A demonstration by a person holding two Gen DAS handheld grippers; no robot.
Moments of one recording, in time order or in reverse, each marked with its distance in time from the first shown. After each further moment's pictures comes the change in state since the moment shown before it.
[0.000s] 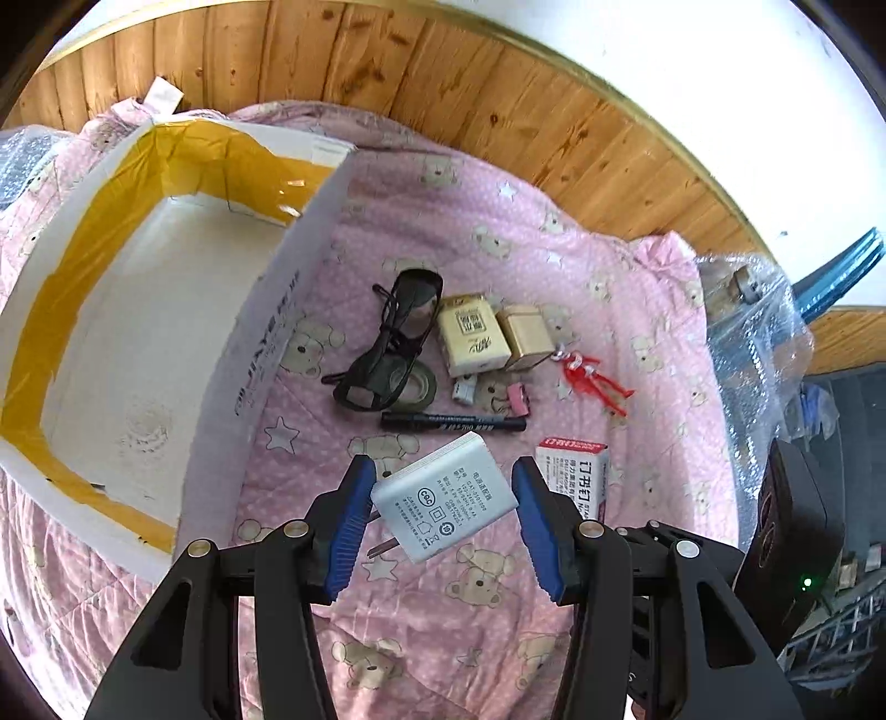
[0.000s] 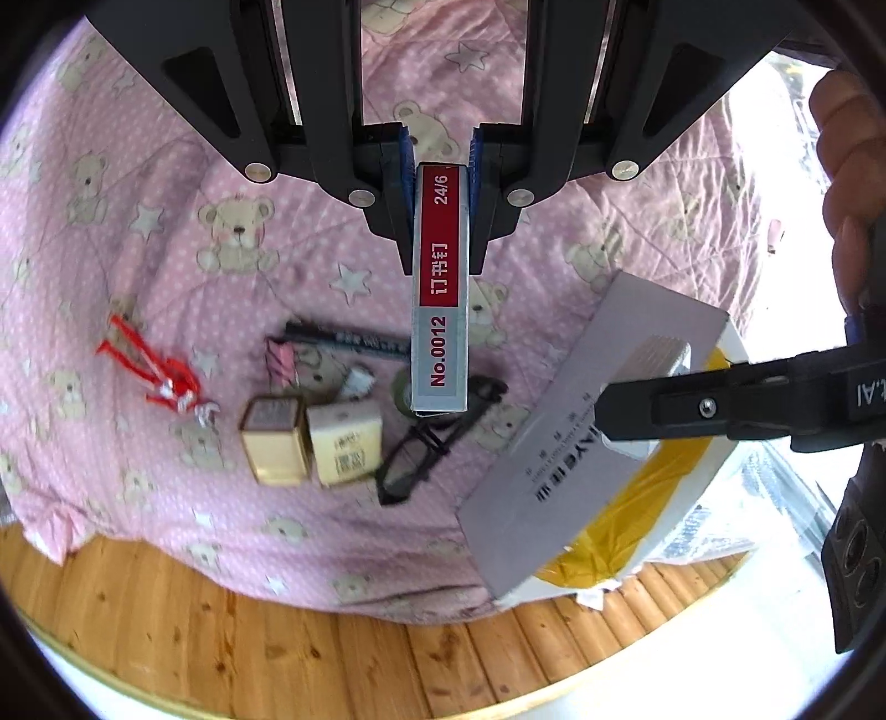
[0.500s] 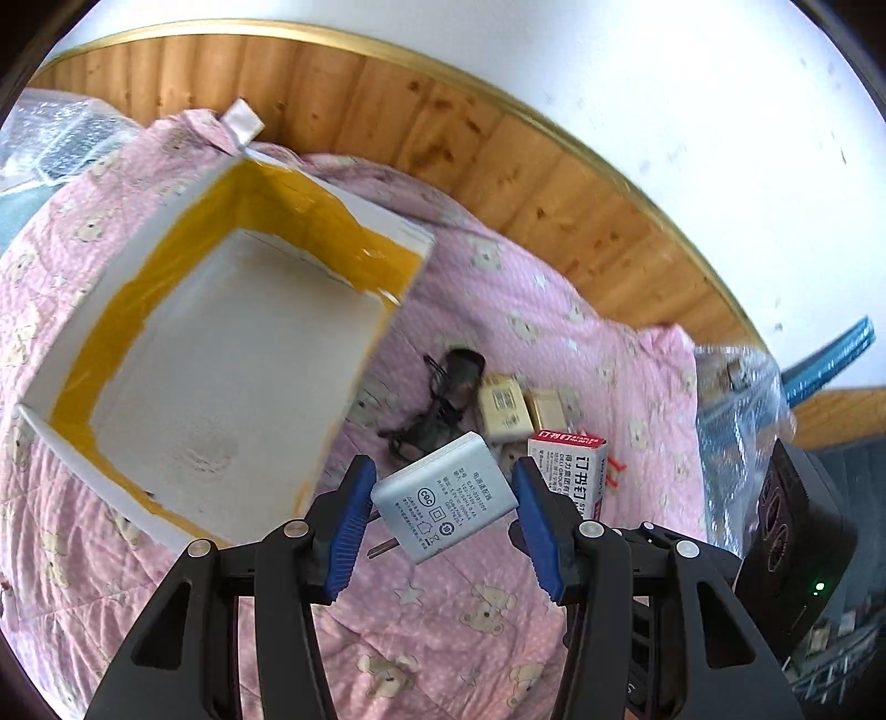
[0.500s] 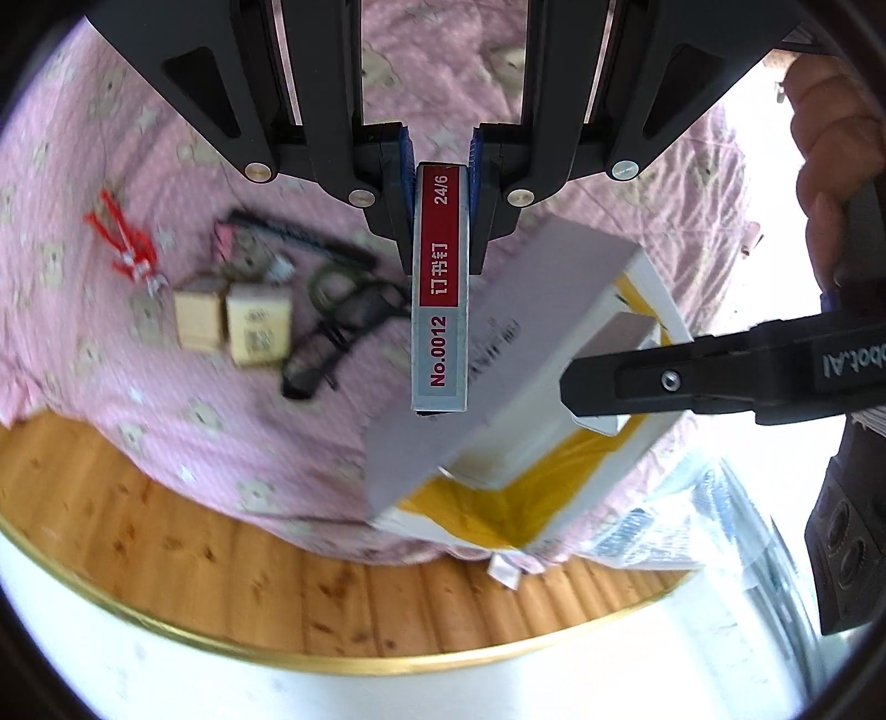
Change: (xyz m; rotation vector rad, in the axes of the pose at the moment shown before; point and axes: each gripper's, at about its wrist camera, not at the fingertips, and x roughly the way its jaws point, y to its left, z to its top) left arm -0.062 0.052 0.018 -0.138 -0.149 -0.017; right arm -0.012 0.073 0.058 -0.168 -0.051 0.046
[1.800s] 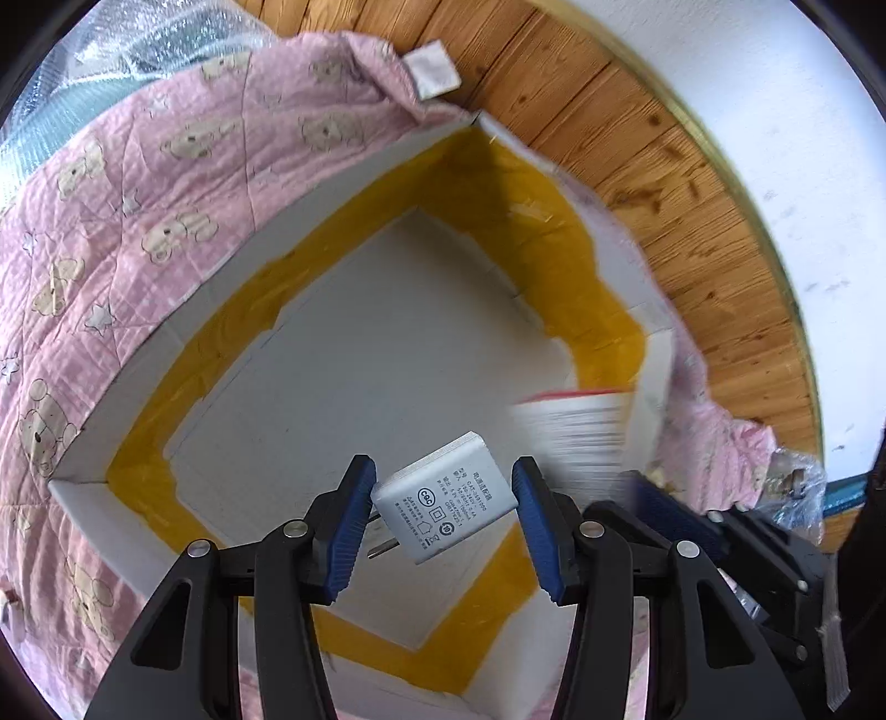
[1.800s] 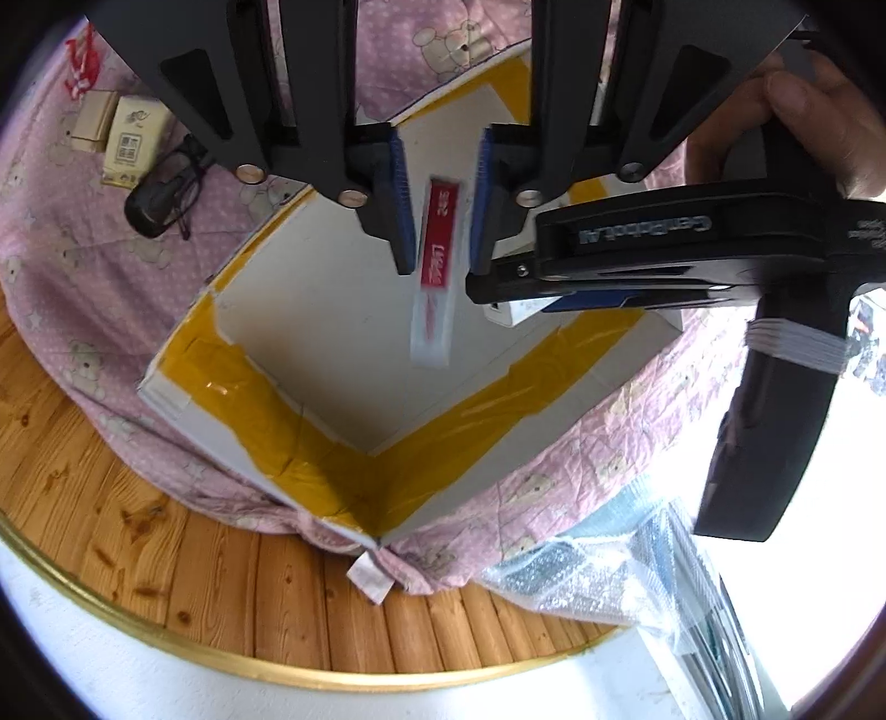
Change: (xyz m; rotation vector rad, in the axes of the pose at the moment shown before) left arm 0.057 0.154 0.052 -0.244 0.079 0.097; right arm 0.111 0.089 0.098 -0.189 0.087 0.109
